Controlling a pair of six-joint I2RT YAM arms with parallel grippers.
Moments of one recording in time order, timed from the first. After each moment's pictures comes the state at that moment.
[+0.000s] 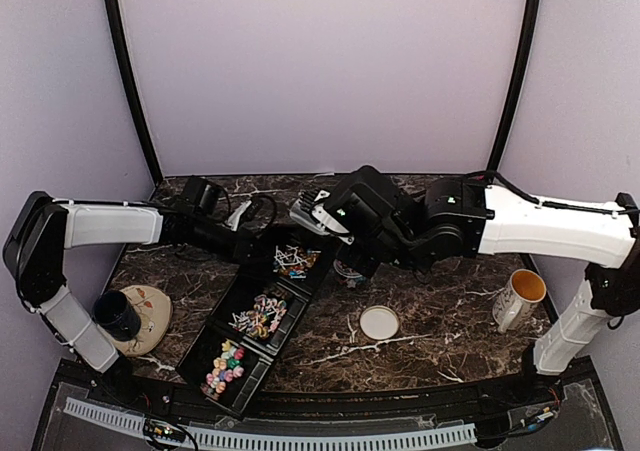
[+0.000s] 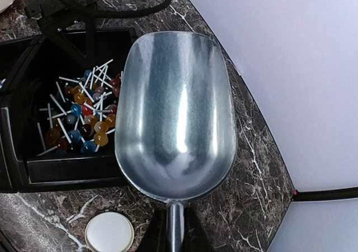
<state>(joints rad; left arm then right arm) -0.47 1.59 0.95 -0.21 0.67 -0.25 1.26 1.59 1.51 -0.78 0.66 -0.10</state>
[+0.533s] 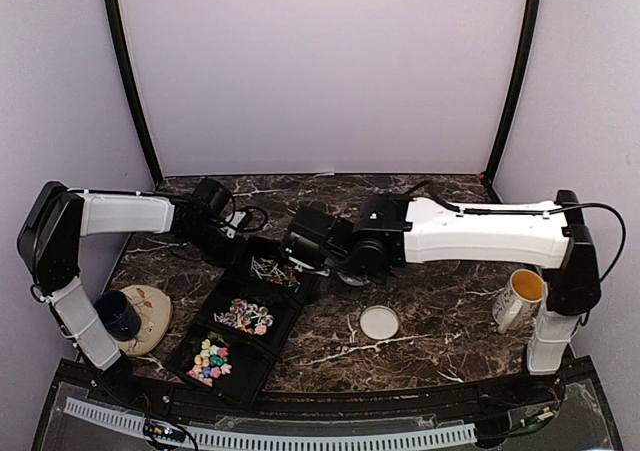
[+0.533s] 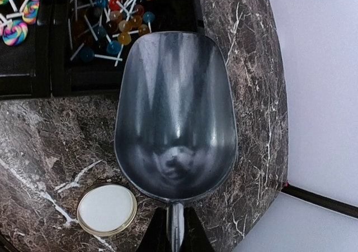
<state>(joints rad) -0.47 1.69 1.07 -0.49 0.27 -0.21 1.26 1.85 1.67 -1.03 0.62 -0.15</state>
